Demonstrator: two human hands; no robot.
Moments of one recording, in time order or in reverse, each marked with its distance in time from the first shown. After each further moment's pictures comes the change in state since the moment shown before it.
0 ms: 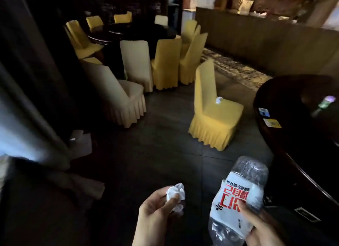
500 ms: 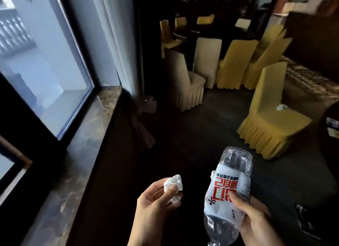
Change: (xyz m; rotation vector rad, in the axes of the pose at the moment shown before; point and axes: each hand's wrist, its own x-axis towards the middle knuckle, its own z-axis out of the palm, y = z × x) left_hand -0.274 -0.125 -0.024 -0.163 0.439 0.194; right_hand -0.174 0.062 -0.087 -0.216 -0.464 0.185
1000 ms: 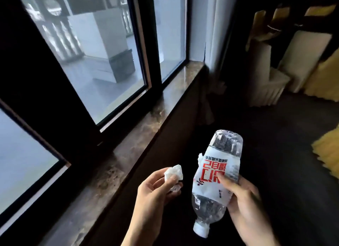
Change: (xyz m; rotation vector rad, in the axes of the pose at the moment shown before) left_hand -0.309 -0.075 -0.066 -0.112 0.432 0.190; right_hand -0.216 0.078 -0.017 -0.209 -0.476 0.094
